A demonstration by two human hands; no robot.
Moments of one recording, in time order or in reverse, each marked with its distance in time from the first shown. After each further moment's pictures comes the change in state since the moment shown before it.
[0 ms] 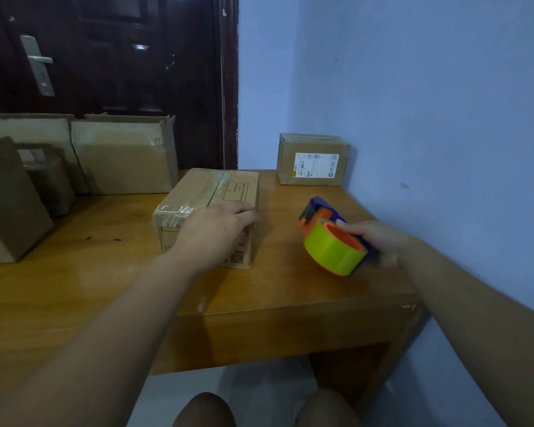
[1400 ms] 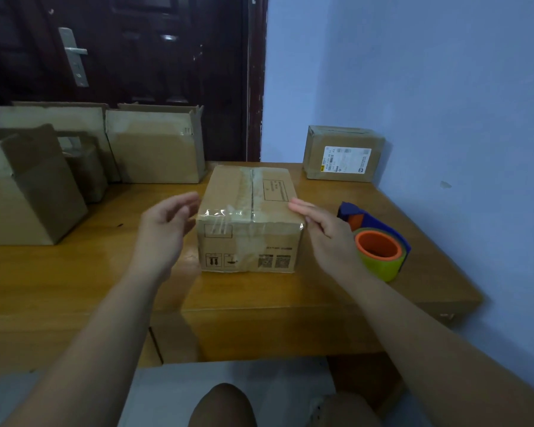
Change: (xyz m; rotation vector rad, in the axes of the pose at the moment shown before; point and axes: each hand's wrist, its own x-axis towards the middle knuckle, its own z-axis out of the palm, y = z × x) left_hand -0.060 -0.053 0.013 -1.236 0.421 -0.778; right_hand -0.012 -0.001 0.132 -0.388 0.180 -0.830
